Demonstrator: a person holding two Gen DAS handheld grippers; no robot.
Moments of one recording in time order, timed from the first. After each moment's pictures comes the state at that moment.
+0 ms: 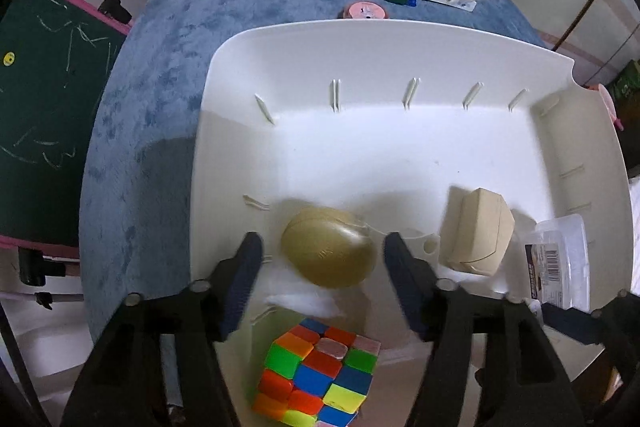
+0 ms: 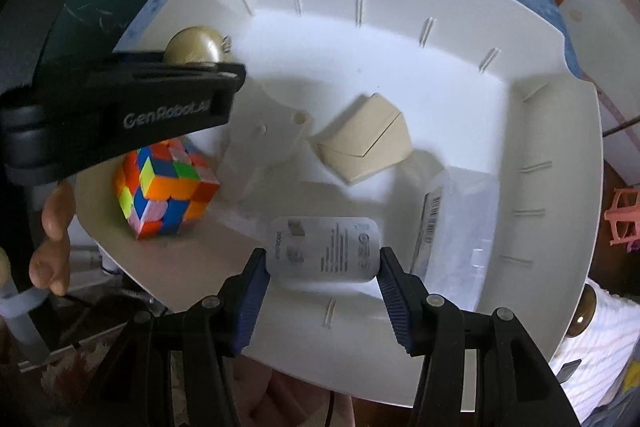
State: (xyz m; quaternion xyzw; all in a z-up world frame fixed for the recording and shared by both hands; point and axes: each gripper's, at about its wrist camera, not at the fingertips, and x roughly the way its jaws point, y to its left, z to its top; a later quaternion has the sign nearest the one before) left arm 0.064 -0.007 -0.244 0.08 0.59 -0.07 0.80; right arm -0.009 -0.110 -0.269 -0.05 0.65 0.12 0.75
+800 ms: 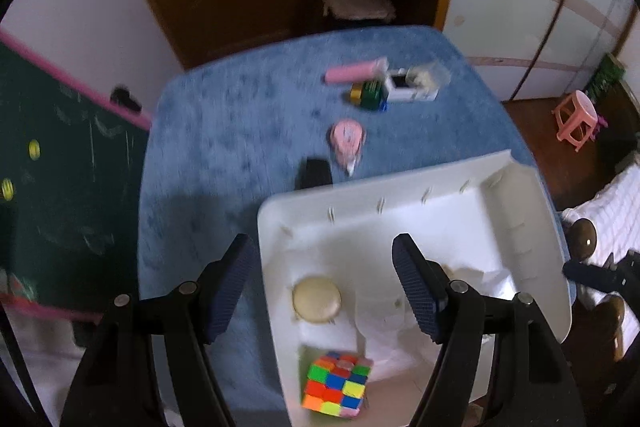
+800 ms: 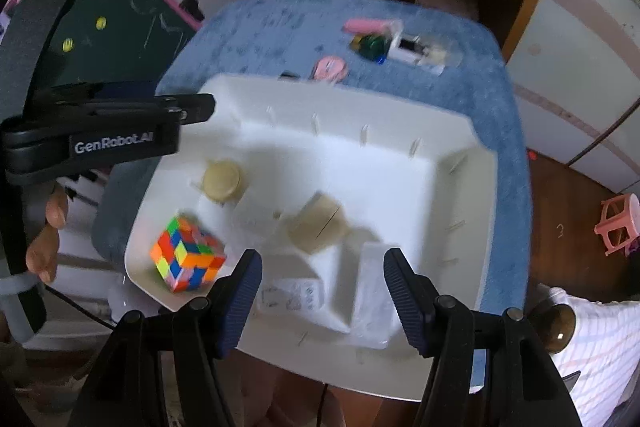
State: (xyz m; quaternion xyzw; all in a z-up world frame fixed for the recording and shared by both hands) left arm 0.088 -0.017 -0.121 0.12 0.51 -0.12 0.85; right arm 0.000 -0.157 -0.164 -0.01 0.55 0.09 0.83
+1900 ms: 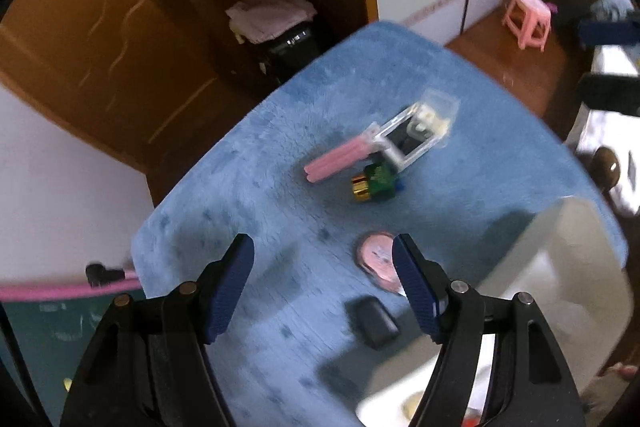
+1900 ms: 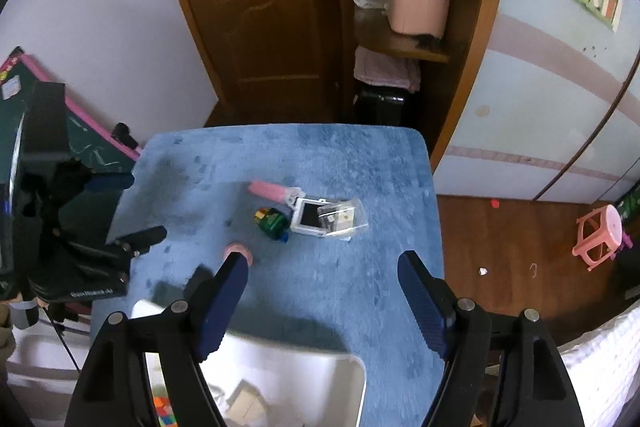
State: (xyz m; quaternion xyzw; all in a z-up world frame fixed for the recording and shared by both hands) left arm 0.269 -0.079 -0.143 0.31 0.49 -0.25 0.77; right arm 0.196 -0.250 -0.087 0.03 0.49 0.01 0.87
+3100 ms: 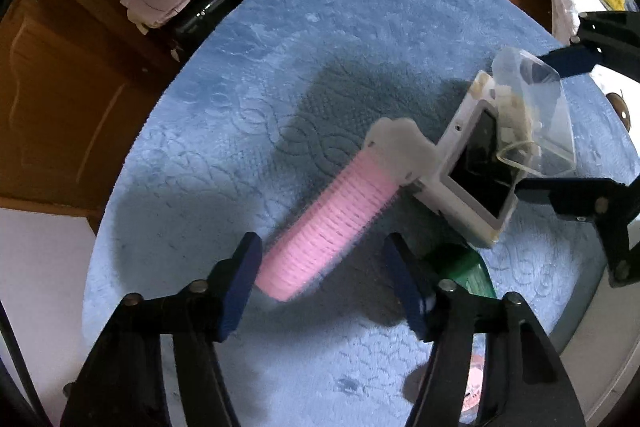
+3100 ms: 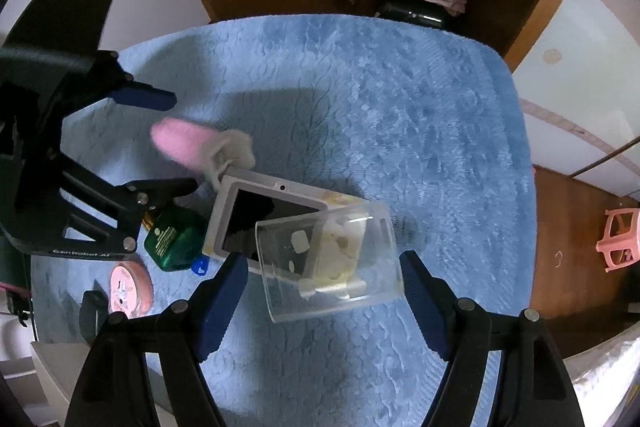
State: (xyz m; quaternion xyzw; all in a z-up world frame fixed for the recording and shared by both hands) left arm 0.378 -0.146 -0.274 0.37 0.54 -0.36 0.67; right arm 0.333 -0.255 -0.277 0.01 0.60 0.05 0.80
